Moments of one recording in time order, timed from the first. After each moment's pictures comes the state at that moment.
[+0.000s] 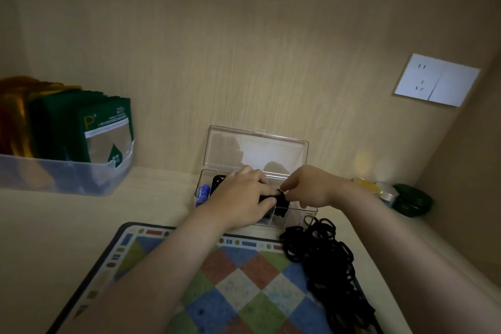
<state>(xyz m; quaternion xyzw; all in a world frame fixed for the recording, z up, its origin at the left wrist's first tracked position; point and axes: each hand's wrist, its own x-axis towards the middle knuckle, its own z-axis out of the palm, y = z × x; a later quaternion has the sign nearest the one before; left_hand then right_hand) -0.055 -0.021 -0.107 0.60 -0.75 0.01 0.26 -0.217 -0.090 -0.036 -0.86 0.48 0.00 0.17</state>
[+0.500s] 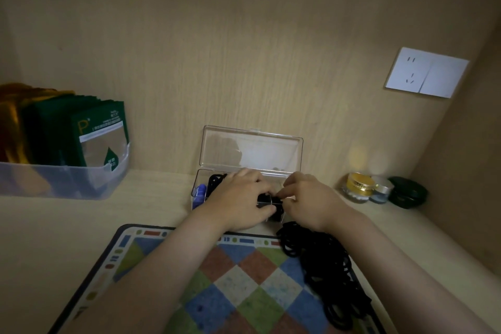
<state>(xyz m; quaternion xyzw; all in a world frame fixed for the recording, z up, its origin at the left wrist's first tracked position) -0.062 -0.017 -0.109 0.60 -0.76 0.03 0.25 -0.240 -0.070 -0.074 -0.90 0.43 -0.06 0.03</state>
